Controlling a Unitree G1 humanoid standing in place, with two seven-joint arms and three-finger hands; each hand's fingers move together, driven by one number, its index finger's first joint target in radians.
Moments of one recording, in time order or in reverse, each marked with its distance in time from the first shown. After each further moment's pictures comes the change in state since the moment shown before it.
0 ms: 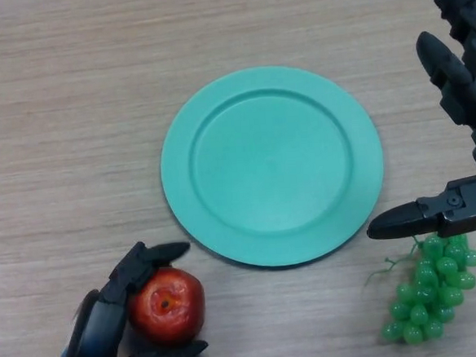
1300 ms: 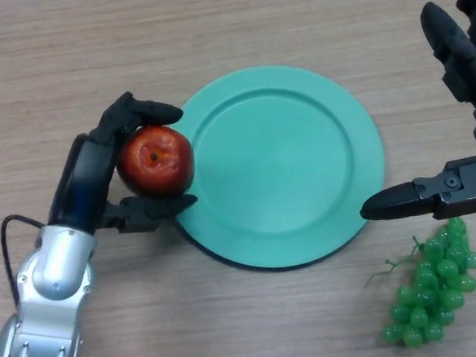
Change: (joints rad) left arm -0.541 0.024 0.060 0.192 -0.071 0.181 -0.087; right arm -0.052 -0.001 0.014 -0.036 0.000 0.029 -0.054
